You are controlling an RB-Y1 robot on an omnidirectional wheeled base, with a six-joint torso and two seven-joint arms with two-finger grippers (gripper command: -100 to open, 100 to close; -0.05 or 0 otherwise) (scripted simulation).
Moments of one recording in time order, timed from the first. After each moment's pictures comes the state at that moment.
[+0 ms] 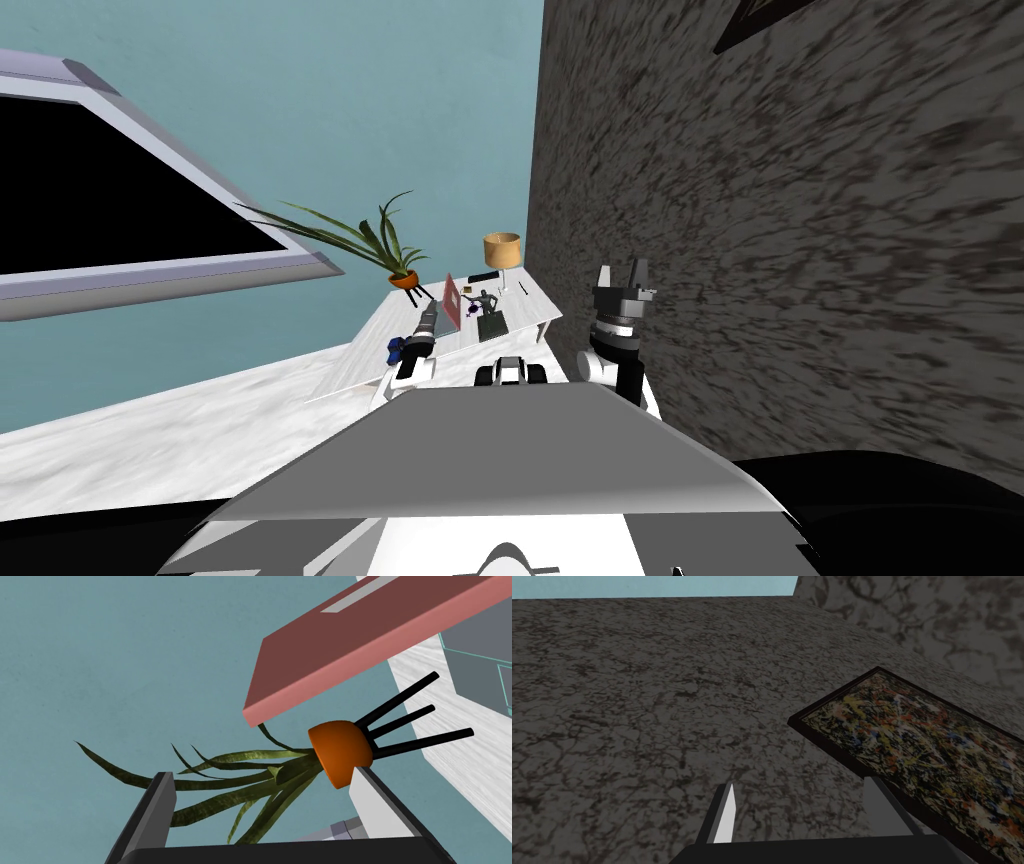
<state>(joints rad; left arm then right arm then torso) 0.34 0.11 0.18 -1.81 -0.16 -0.14 -0.20 0.49 0.00 -0.02 -2.36 0.01 -0.58 -0.09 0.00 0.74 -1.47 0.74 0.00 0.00</state>
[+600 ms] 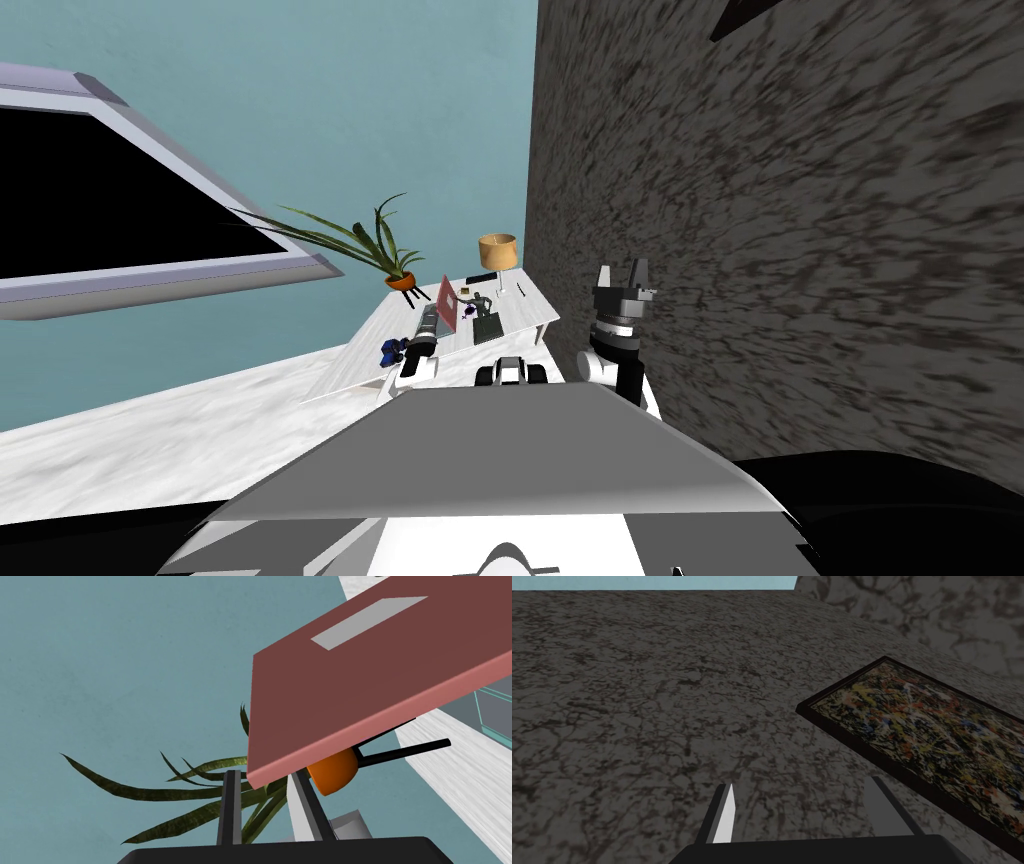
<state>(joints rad) 0.32 0.08 0.20 -1.75 -0.15 -0.13 -0.21 0.49 0.00 -0.02 -2.36 0.01 -0.58 -0.09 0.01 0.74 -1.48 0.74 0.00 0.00</state>
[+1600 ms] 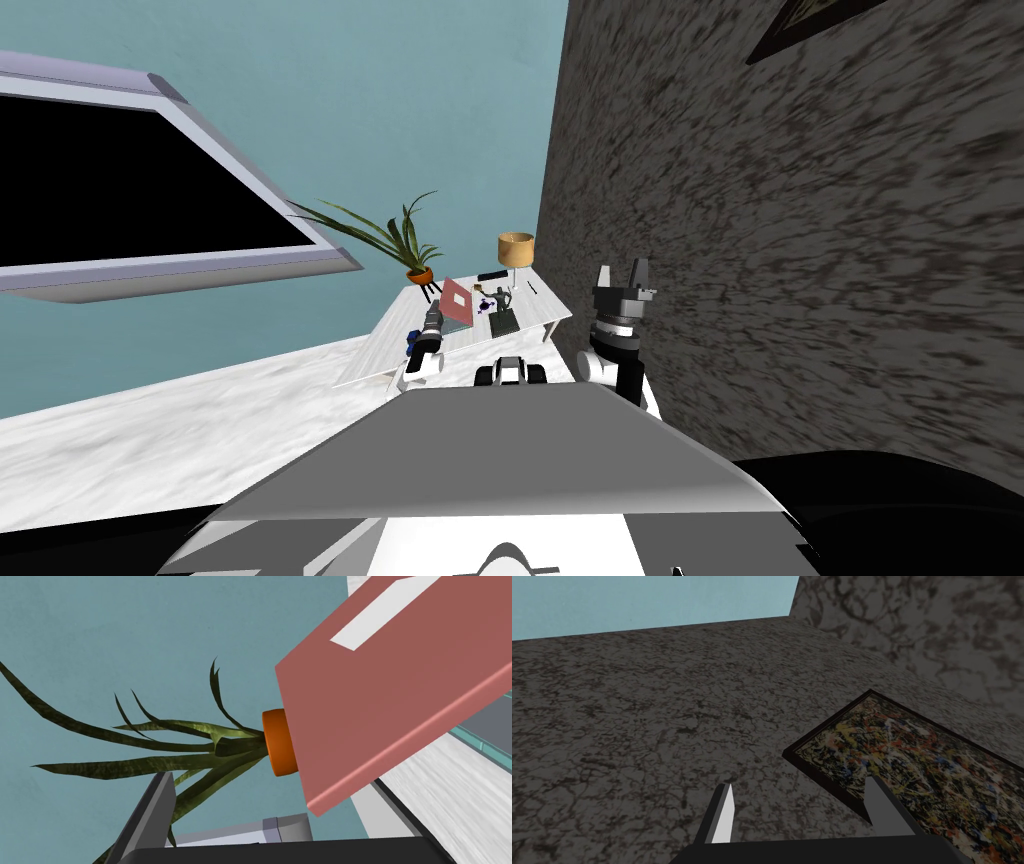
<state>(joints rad) 0.27 0.08 0.18 -1.68 -0.04 -0.18 -0.09 0.49 0.00 -0.02 -2.36 0.01 -0.58 -0.09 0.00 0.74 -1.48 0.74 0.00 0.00</state>
